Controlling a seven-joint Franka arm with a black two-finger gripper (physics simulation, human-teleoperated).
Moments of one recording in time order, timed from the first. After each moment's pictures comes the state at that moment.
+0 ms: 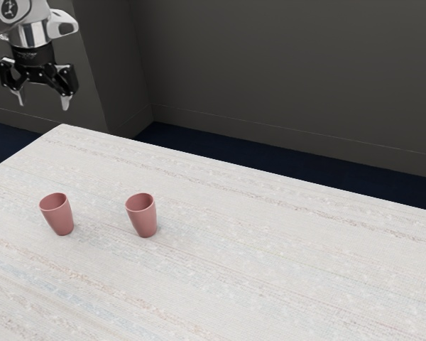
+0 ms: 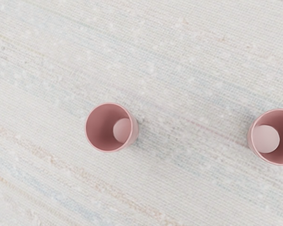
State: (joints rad) arm 0.01 -0.13 0.15 -1.67 0.24 1.60 -0.28
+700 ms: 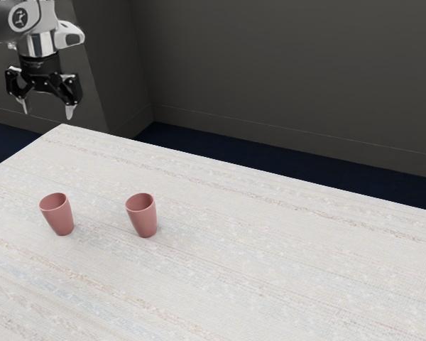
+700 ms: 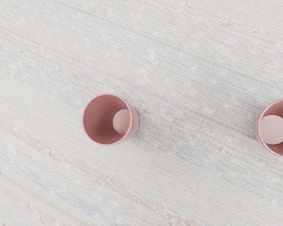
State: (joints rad) arm 0.05 -0.09 0.13 -1.69 0.24 1.60 -0.27
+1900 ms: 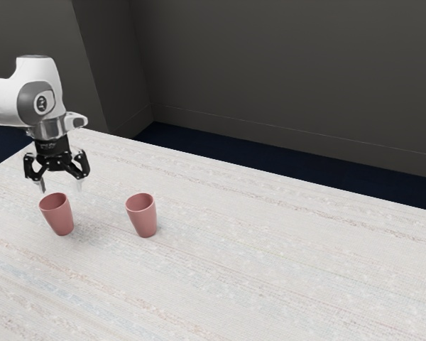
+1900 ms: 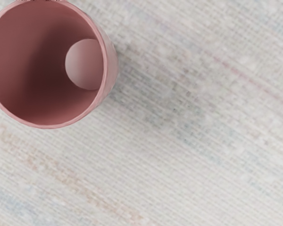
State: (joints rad) arm 0.22 0.12 0.14 -1.95 0.03 1.88 -0.23
